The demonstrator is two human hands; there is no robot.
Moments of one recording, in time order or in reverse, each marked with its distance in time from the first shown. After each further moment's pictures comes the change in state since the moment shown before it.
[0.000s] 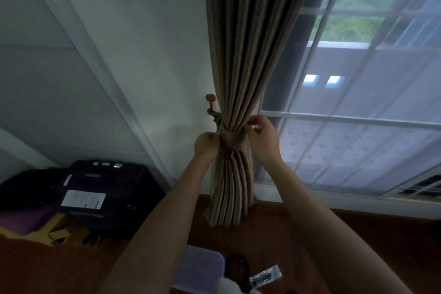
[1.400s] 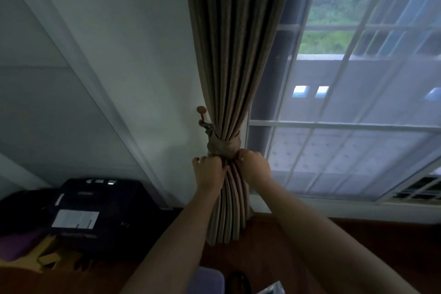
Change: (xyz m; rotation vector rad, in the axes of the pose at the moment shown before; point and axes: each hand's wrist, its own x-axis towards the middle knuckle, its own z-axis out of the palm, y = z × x) left_hand -0.035 -0.024 0.035 0.917 0.202 0.441; right_hand -0.011 0.049 0.002 -0.773 -0.221 -0.081
